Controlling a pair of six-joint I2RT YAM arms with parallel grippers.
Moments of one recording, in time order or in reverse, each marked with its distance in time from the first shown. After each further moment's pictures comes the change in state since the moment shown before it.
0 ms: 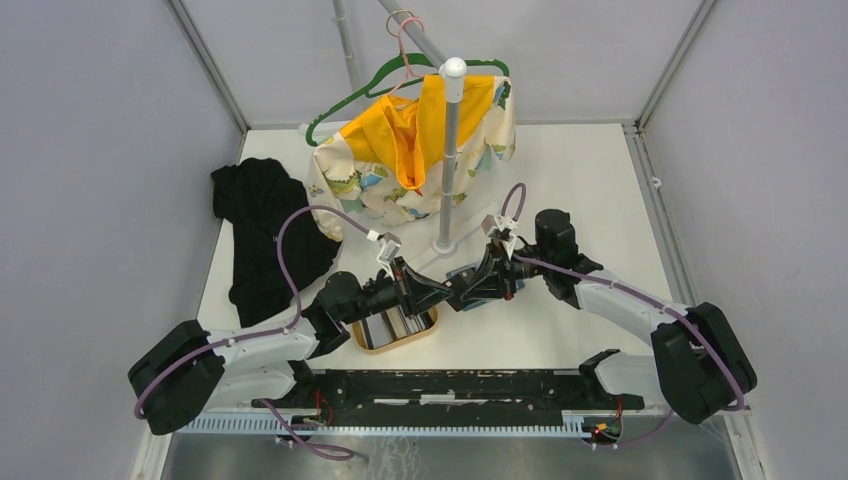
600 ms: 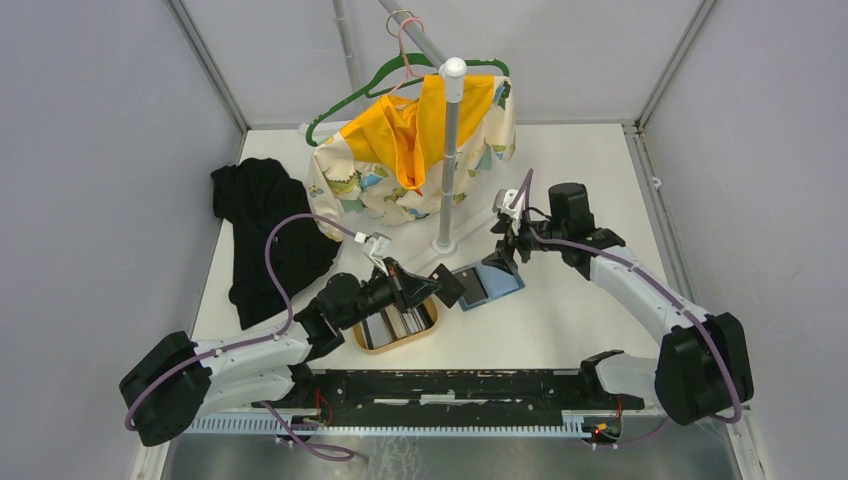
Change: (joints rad) left arm 0.003 -0.085 -0.010 -0.183 -0.192 -0.057; right arm -0.129 -0.022 0.255 -0.598 0.443 -0.641
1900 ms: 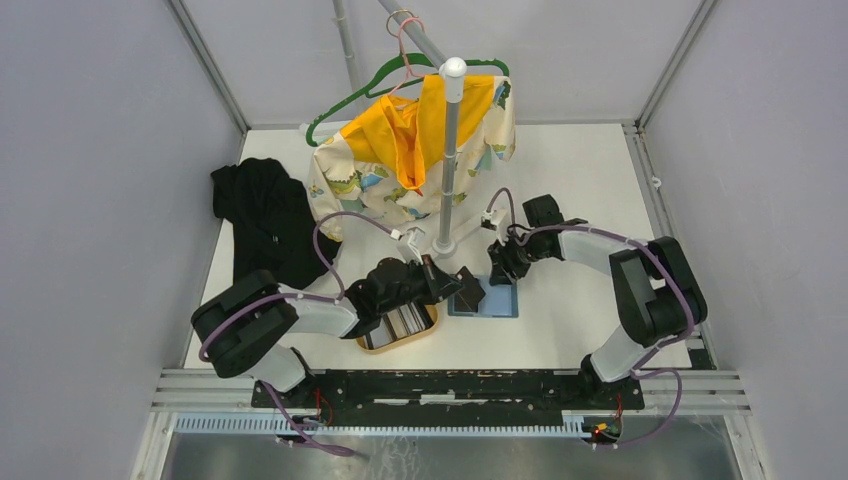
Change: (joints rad) left arm -0.021 0.499 0.171 0.080 -0.056 -0.209; right arm -0.026 0.423 0.046 -0.121 0.198 0.092
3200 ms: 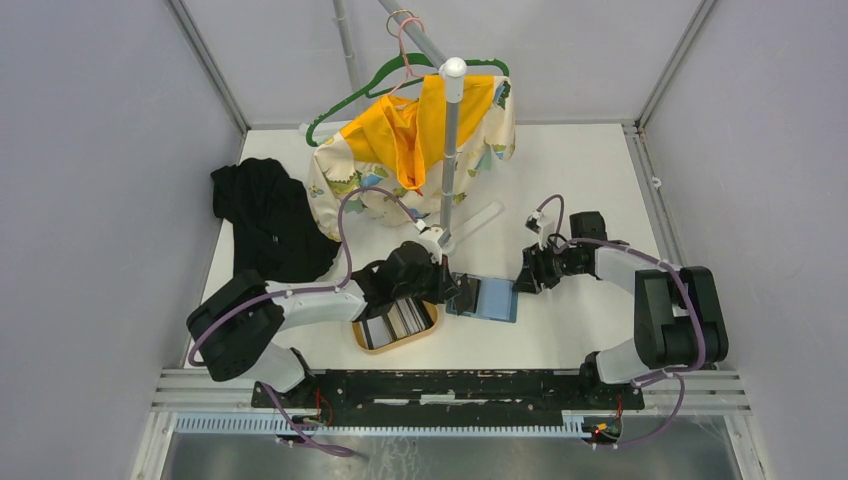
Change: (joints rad) left arm -0.021 -0.029 0.229 -0.537 0.026 0.341; right arm -0.262 -0.180 -0.220 0.025 -0.129 0.127
